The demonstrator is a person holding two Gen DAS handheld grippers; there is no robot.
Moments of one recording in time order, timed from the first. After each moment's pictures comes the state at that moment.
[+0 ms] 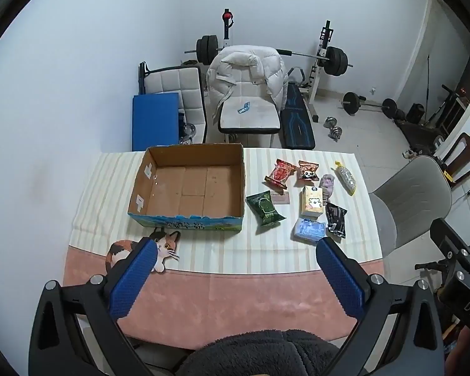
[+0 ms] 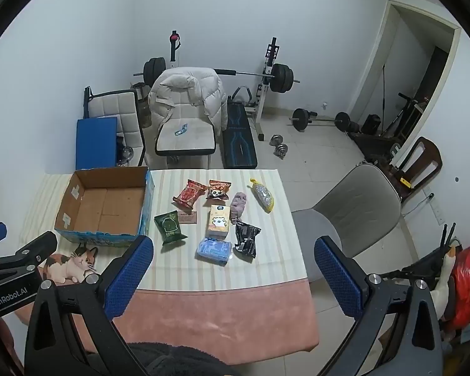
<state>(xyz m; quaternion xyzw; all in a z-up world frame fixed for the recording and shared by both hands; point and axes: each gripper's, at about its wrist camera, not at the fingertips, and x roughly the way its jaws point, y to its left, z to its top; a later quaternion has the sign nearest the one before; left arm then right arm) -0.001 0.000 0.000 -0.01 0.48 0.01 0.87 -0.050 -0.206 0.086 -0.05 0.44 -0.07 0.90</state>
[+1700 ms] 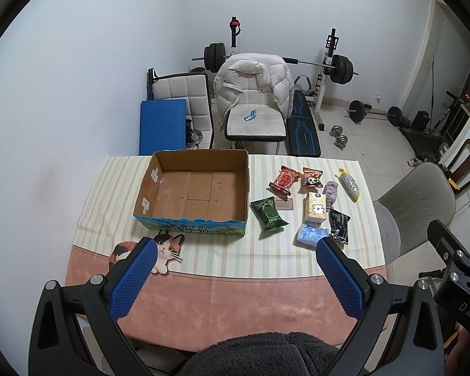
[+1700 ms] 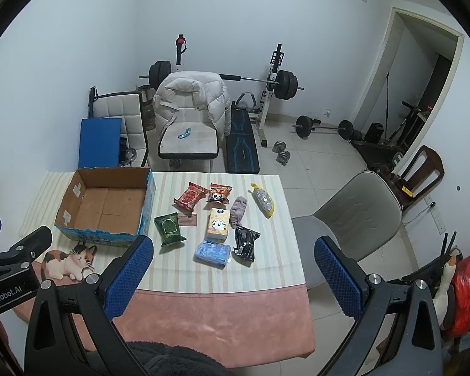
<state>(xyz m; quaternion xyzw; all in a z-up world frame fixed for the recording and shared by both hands) -0.001 0.006 0.017 -0.01 0.47 0.03 0.88 -0.054 -0.209 0.093 -0.04 0.42 -0.06 0.90</state>
